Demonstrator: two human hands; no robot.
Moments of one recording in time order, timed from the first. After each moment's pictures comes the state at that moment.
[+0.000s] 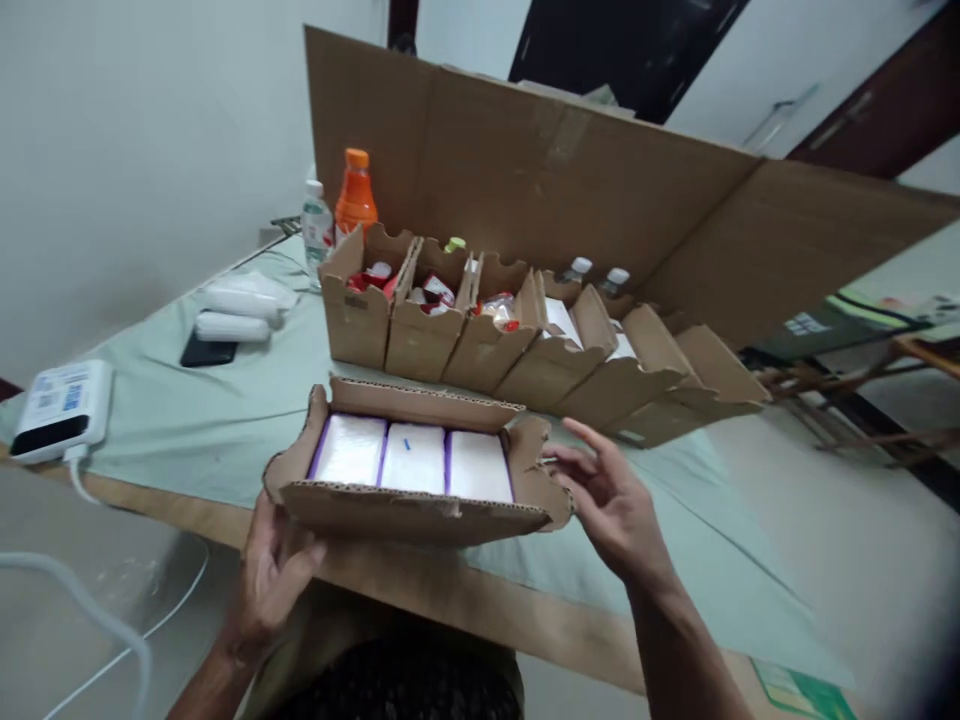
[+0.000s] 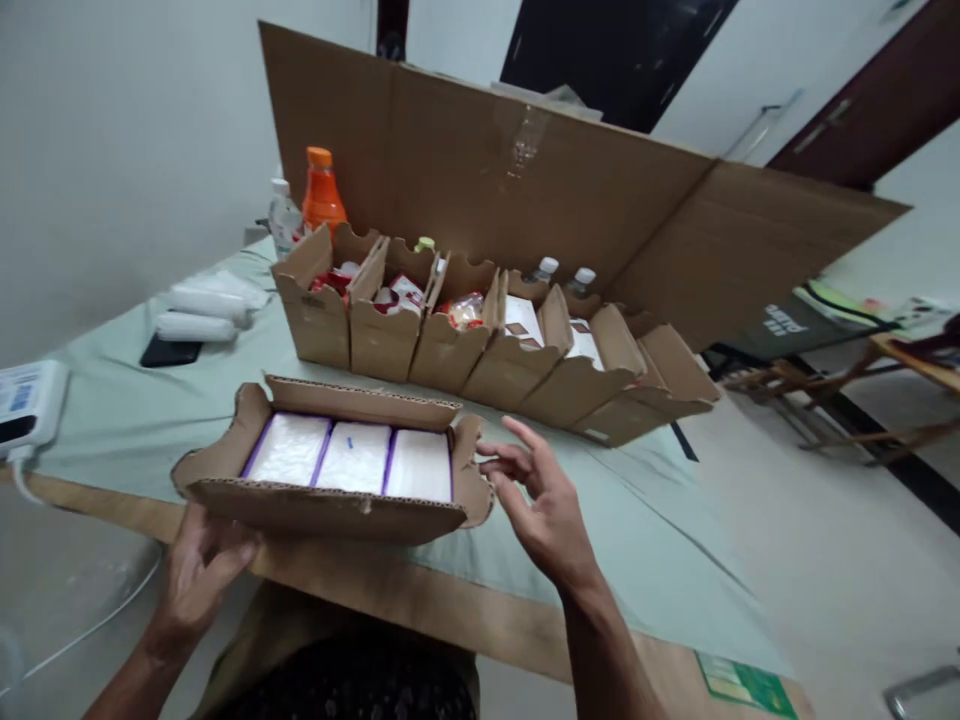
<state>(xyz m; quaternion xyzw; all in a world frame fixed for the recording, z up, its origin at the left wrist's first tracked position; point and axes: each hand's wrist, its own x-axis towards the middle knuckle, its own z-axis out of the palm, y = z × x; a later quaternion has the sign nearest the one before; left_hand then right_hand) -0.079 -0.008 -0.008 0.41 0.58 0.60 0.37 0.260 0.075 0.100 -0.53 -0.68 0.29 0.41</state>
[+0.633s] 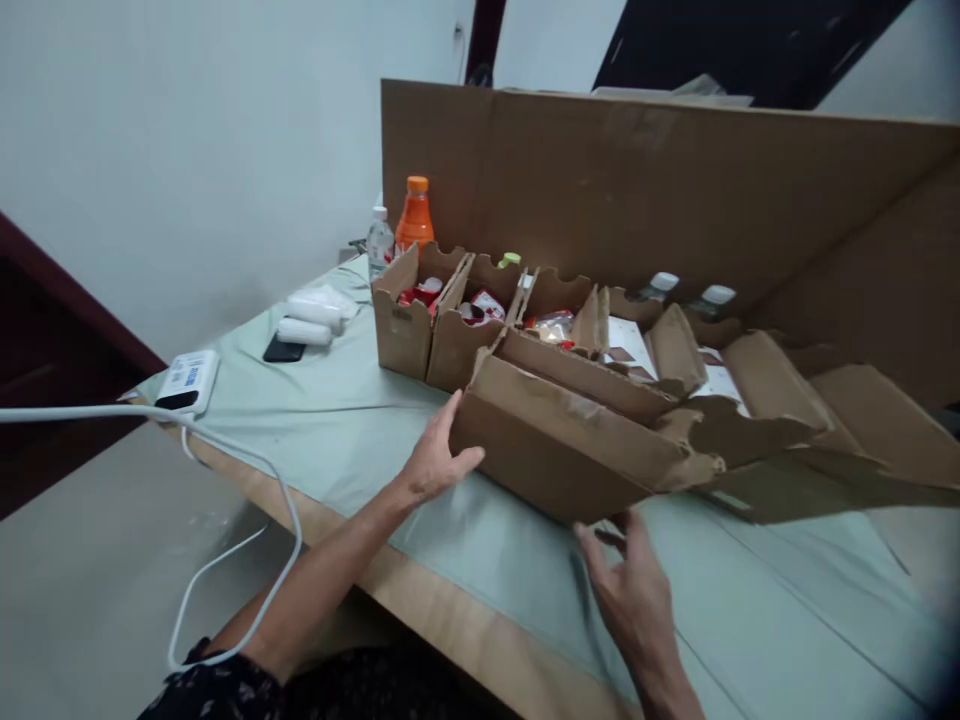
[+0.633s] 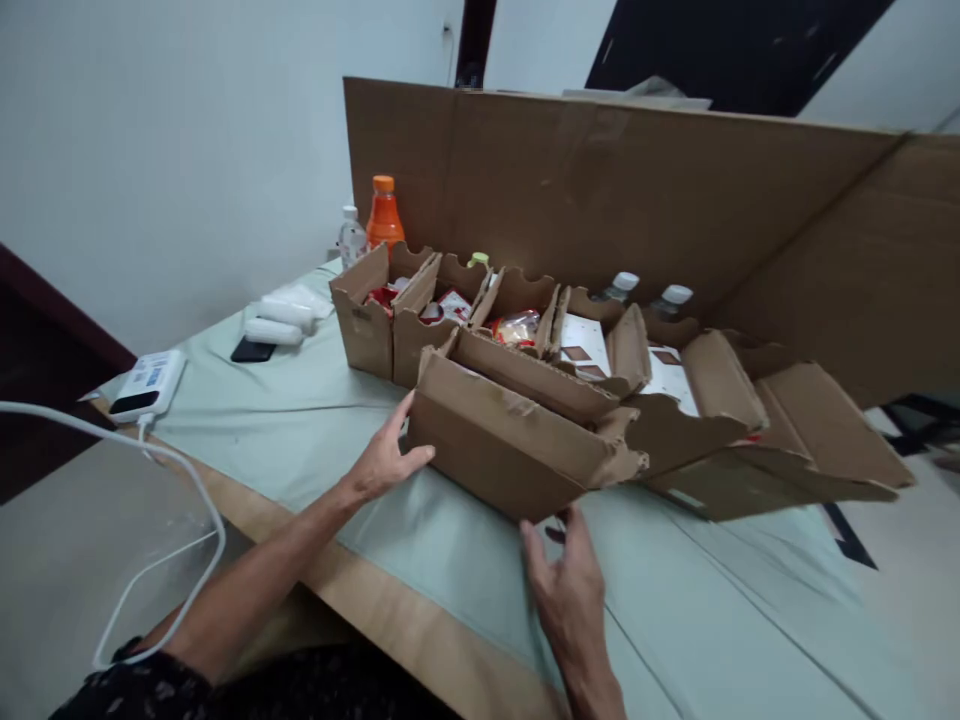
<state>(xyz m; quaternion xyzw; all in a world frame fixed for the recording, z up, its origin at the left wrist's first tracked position) 0.015 0.140 0.013 0.62 0.54 0.49 0.30 0.289 0.087 0.006 -0.68 -0.62 0.17 0.36</state>
